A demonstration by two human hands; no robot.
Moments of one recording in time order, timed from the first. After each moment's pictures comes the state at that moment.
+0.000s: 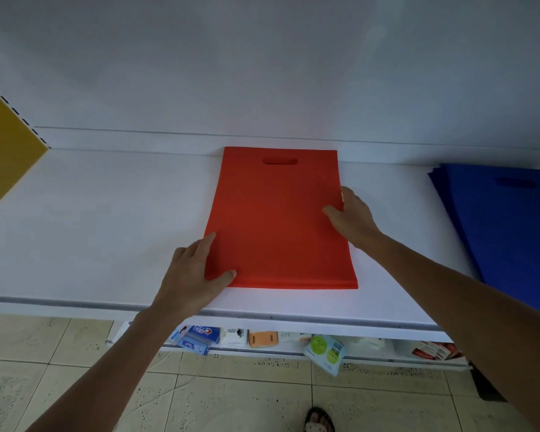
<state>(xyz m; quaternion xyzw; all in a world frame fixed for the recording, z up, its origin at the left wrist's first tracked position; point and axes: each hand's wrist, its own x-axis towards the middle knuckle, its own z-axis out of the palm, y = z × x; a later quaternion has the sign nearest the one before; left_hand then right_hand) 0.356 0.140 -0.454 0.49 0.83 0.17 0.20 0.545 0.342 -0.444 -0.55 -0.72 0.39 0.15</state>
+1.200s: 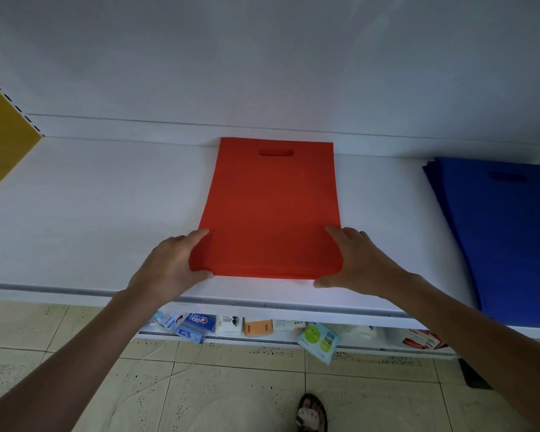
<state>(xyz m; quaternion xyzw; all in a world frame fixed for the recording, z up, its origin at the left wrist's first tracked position) 0.336 0.132 -0.441 0.54 0.81 0.10 0.18 0.598 0.279 -0.432 -0.43 -0.86 0.24 -0.10</state>
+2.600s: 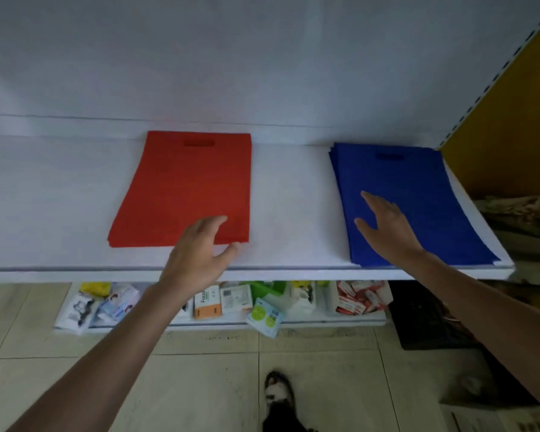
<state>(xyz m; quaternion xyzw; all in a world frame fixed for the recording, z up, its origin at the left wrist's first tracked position) 0.533 0.156 -0.402 0.57 0.78 0.21 0.16 0.803 0.314 -0.406 -0.55 -0.80 0.22 0.11</state>
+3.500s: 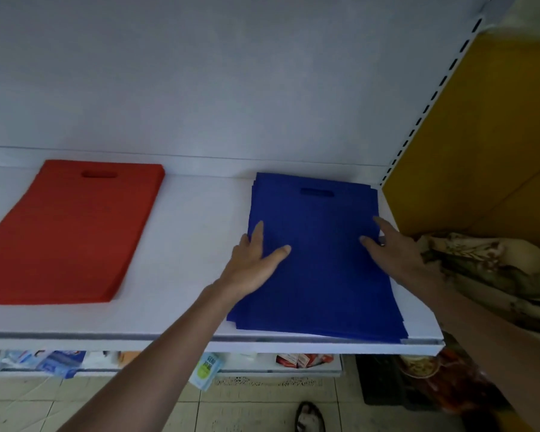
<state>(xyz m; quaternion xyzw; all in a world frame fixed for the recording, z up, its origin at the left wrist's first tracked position) 0.737 0.364 -0.431 0.42 0.73 0.29 0.45 0.966 0.495 -0.443 -0.64 -0.69 0.32 0.12</state>
